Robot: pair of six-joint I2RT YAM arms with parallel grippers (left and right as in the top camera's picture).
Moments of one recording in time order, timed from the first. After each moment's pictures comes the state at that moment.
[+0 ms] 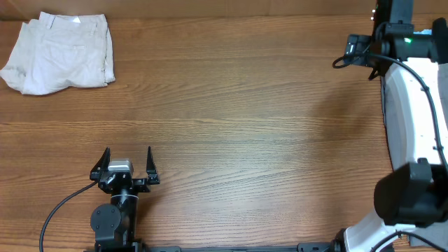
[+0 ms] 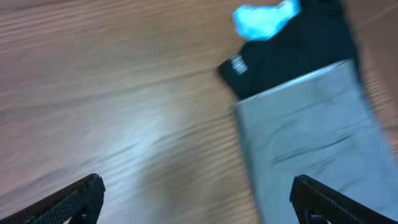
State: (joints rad) left arm 0.08 0.02 0.01 -0.08 0.05 0.01; right arm -0.07 1.84 1.78 -0.91 0.33 0.11
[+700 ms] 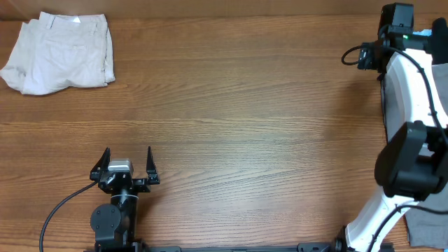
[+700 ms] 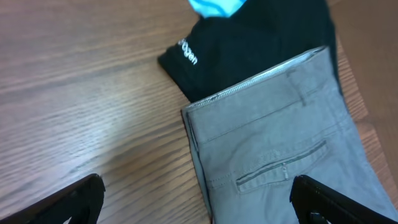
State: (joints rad) left arm 0.08 0.02 0.01 -0.08 0.05 0.01; right arm -0.18 2.06 1.80 -0.83 0.42 0.03
